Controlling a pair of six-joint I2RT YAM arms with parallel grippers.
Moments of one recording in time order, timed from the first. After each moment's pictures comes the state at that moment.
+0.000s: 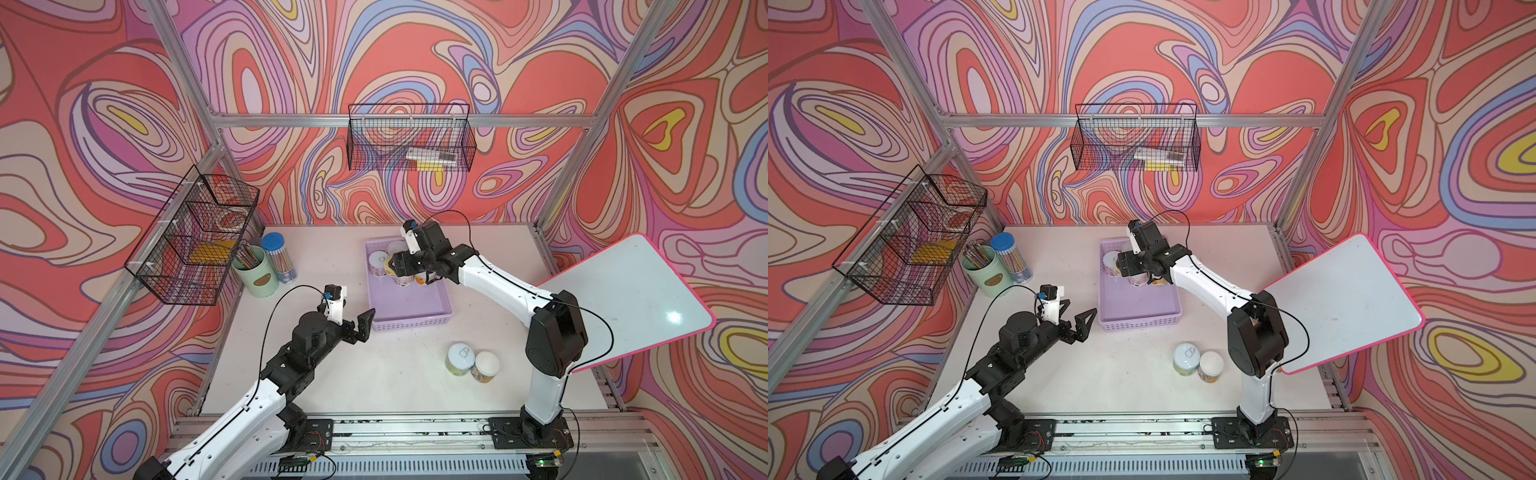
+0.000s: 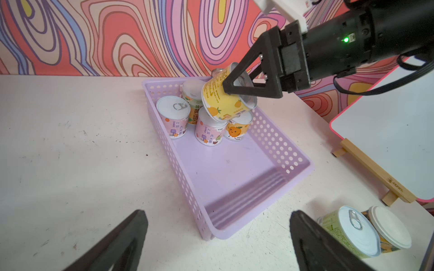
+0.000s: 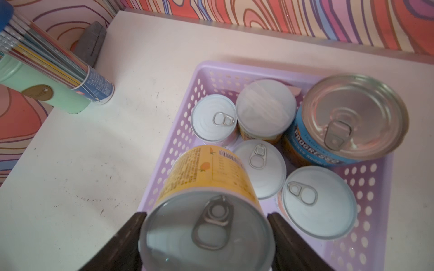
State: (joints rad) left arm -0.52 0.73 0.42 0.03 0.00 -0.28; right arm 0.60 1.88 1.63 -0.47 -0.07 0.21
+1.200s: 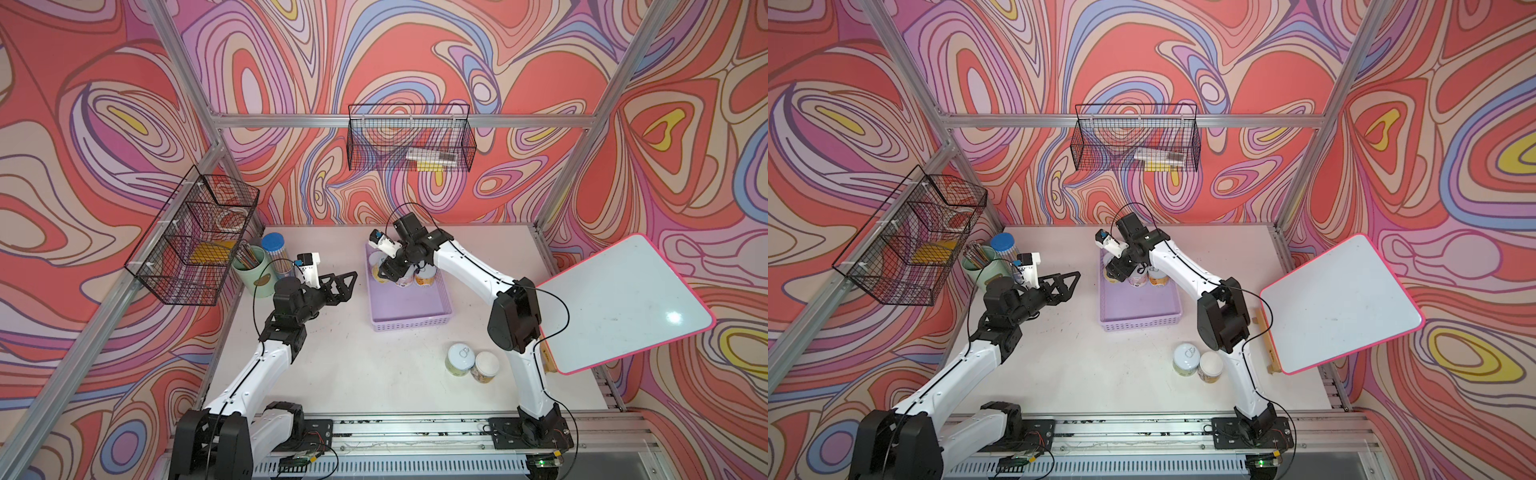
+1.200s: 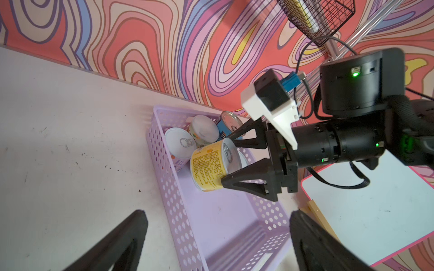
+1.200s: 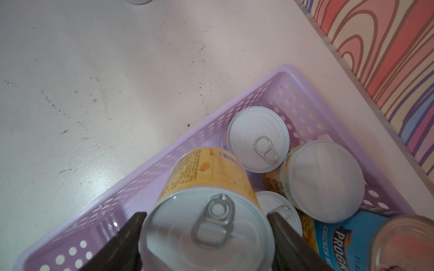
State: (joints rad) left arm -0.10 1.09 0.55 0.34 0.49 -0.53; right arm 0.61 2.21 2.08 -0.81 -0.21 -0.41
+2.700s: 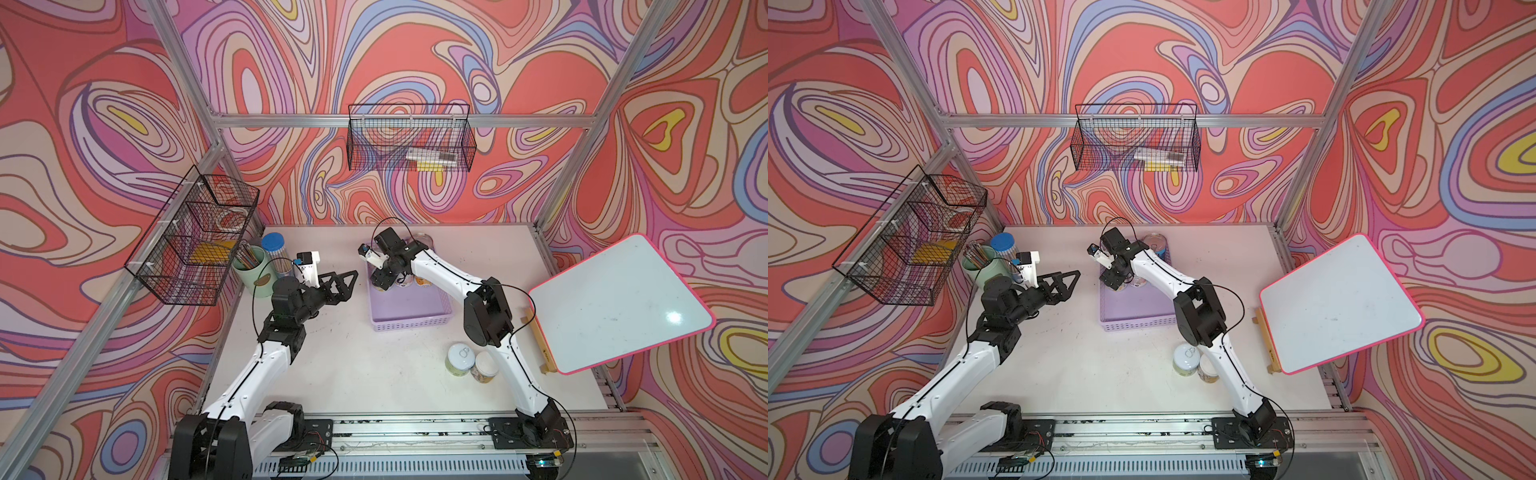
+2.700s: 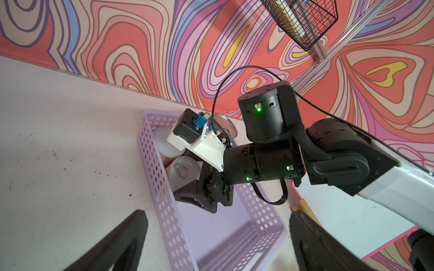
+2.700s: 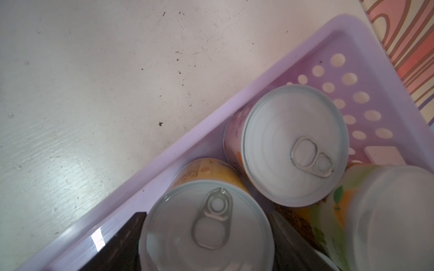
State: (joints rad) left arm -0.10 1.06 0.56 0.32 0.51 -0.53; right arm 0.66 2.44 2.23 -0.80 -0.03 -0.40
